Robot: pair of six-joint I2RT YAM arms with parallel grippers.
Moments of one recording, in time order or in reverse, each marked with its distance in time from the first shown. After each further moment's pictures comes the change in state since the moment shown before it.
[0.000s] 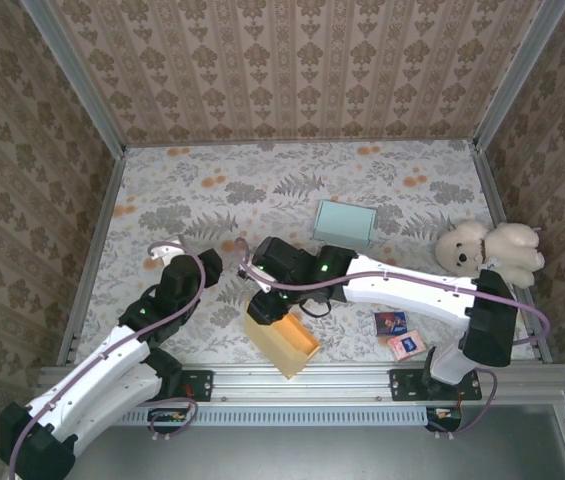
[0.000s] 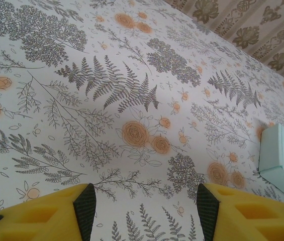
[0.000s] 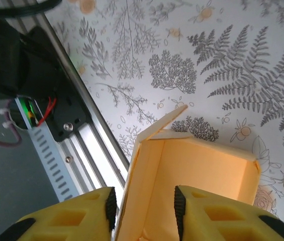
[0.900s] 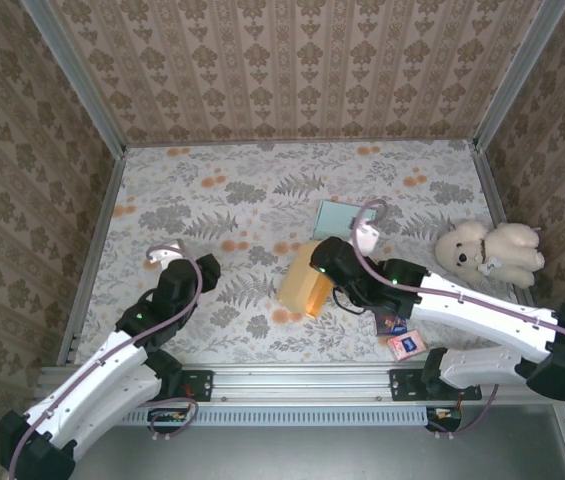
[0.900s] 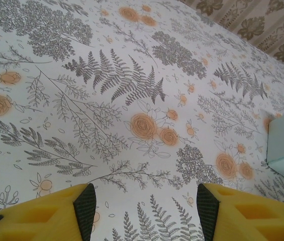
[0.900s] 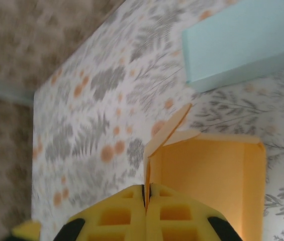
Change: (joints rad) left arm 0.006 -0.050 -0.020 -0.048 0.019 0.023; right arm -0.067 -0.421 -0.325 0.105 0.839 1.159
